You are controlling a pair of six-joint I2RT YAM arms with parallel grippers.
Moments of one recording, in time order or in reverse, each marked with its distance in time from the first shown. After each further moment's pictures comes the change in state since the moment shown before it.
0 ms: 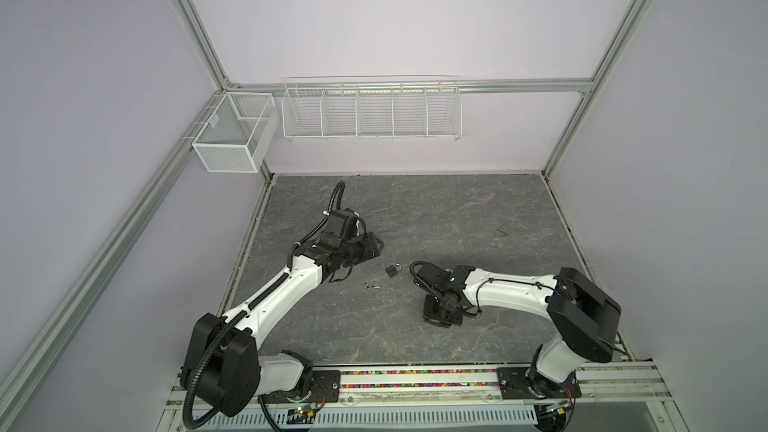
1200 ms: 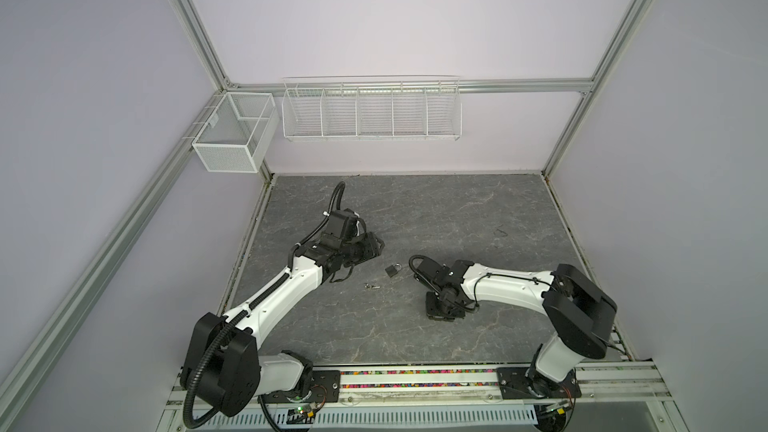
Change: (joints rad) left arm -0.003 0.000 -0.011 0.023 0.001 -0.018; right arm -0.028 0.034 0.047 -0.059 0.059 -0.169
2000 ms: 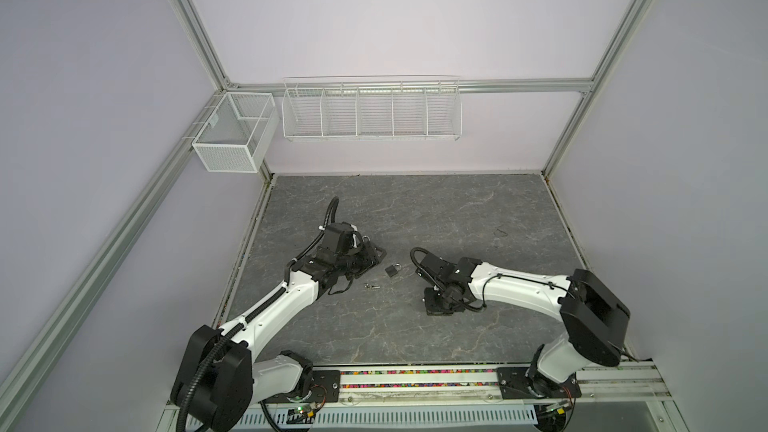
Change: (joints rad) left arm -0.001 -0.105 -0.183 0.150 0.112 -0.212; right arm -0.002 -0.098 0.019 0.023 0.008 -0.107
